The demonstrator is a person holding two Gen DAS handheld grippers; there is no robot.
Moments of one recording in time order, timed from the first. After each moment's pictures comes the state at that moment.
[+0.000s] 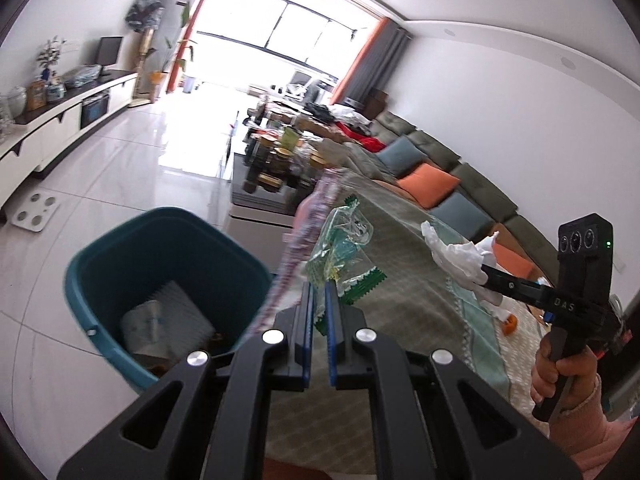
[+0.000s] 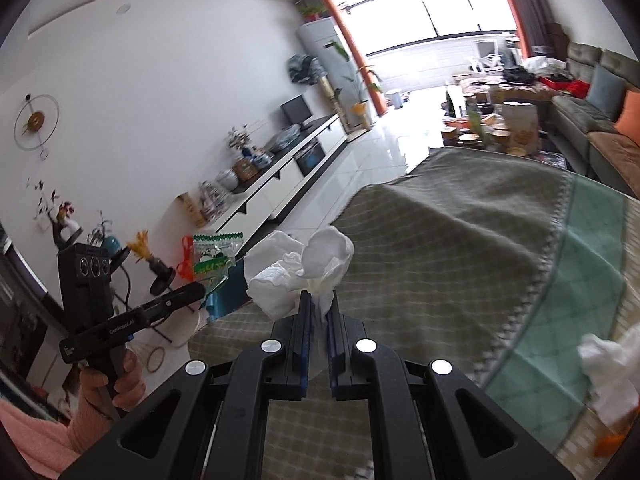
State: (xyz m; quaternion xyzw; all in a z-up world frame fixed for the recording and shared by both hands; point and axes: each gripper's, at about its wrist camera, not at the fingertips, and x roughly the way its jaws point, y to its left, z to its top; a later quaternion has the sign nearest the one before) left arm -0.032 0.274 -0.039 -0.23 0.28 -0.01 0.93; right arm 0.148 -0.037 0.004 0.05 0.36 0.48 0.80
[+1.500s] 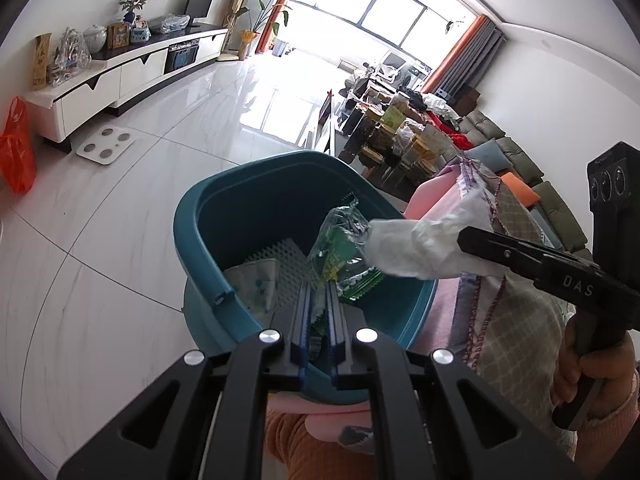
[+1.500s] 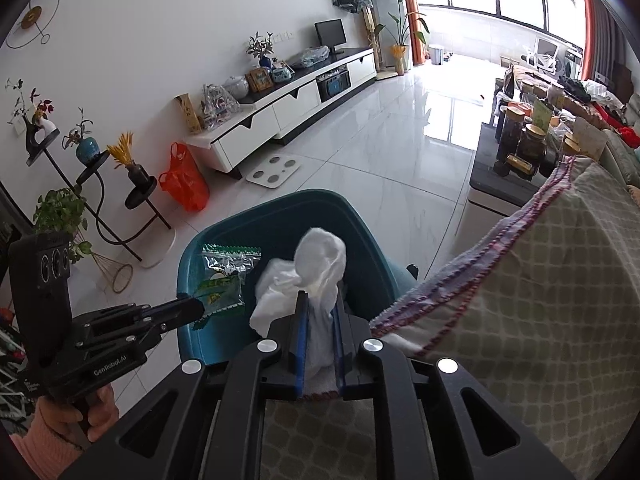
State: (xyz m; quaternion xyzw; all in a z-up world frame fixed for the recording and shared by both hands) left arm -0.039 0.352 -0.106 -0.28 0.35 0.13 0.89; right arm 0.144 0.157 -0.038 -0.11 0.42 0.49 0.75
